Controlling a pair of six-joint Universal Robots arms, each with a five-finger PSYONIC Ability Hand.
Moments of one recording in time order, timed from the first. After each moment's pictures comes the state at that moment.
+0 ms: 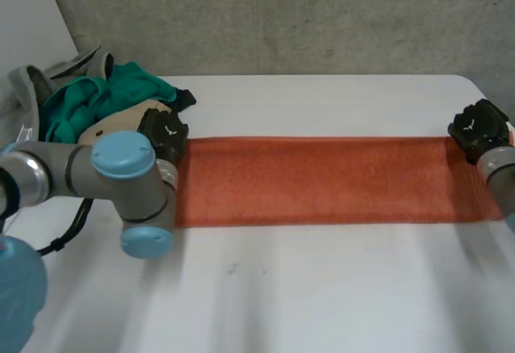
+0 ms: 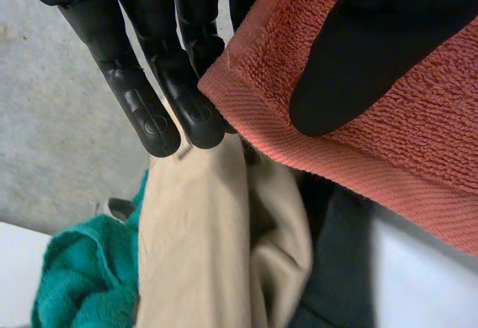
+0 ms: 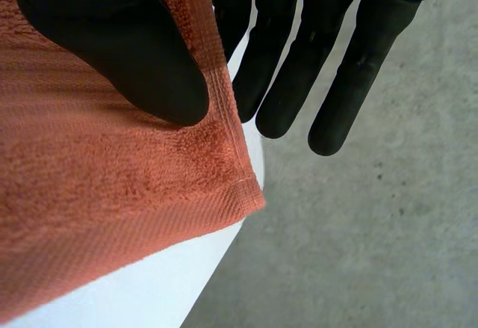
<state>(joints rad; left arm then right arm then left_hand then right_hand) 4.23 -2.42 -1.21 3.61 -1.83 4.00 1.54 -0.74 1.23 -0.40 1.33 1.95 1.15 1.20 1.19 1.20 0.98 1.12 1.17 1.19 1.20 1.01</state>
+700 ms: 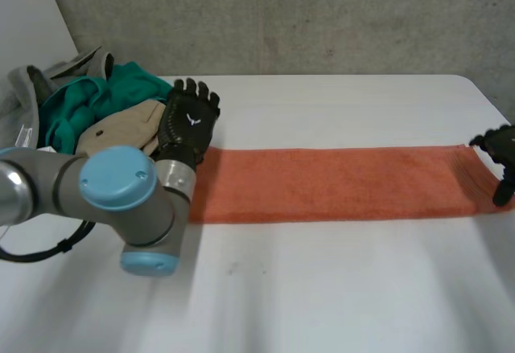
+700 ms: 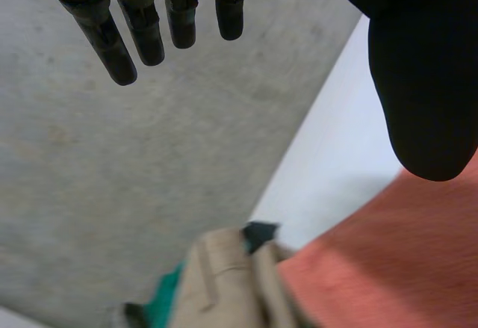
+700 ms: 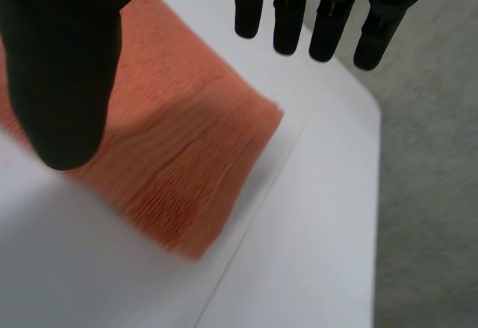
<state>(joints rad) 4.15 -2.21 -1.46 3.77 -1.72 3.87 1.38 -1.04 1.40 0.08 1.24 2.42 0.19 0.20 0.21 0.20 0.05 0.26 0.26 0.27 0.27 0.10</state>
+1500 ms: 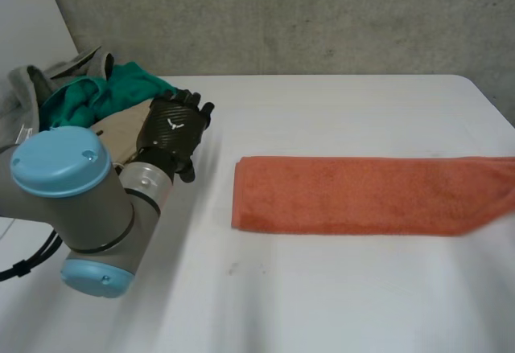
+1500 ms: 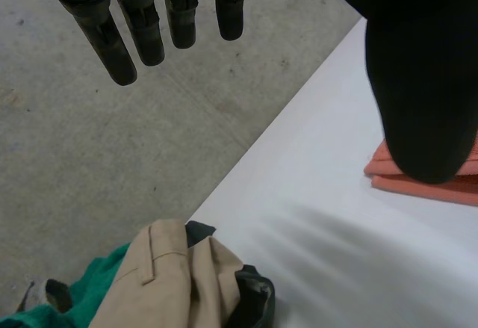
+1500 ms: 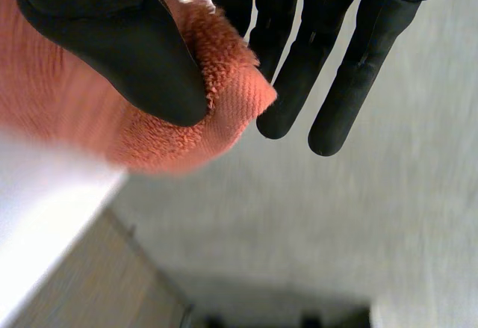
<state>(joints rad) 4.20 -1.99 -1.59 3.55 -1.62 3.65 1.28 -0.96 1.36 -0.28 1.42 2.10 0.19 0.20 0.21 0.20 0.05 1.09 1.17 1.19 1.20 1.00</state>
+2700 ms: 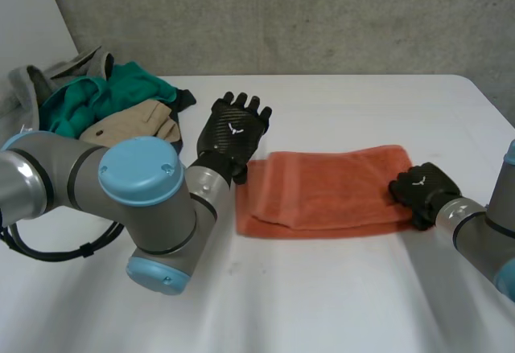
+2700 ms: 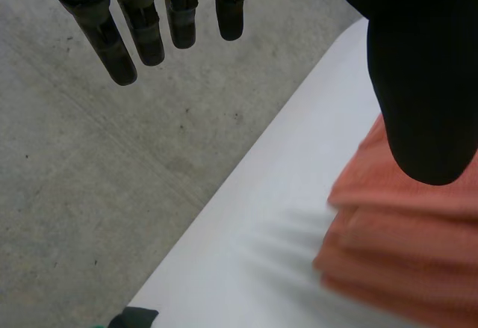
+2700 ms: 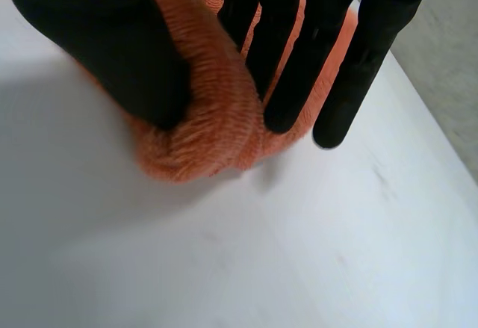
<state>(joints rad) 4.03 -2.18 -1.37 3.56 -1.62 3.65 1.70 -1.03 1.66 -0.14 1.35 2.34 0.19 0.20 0.21 0.20 0.05 0.83 1.01 0.98 0.98 0.80</state>
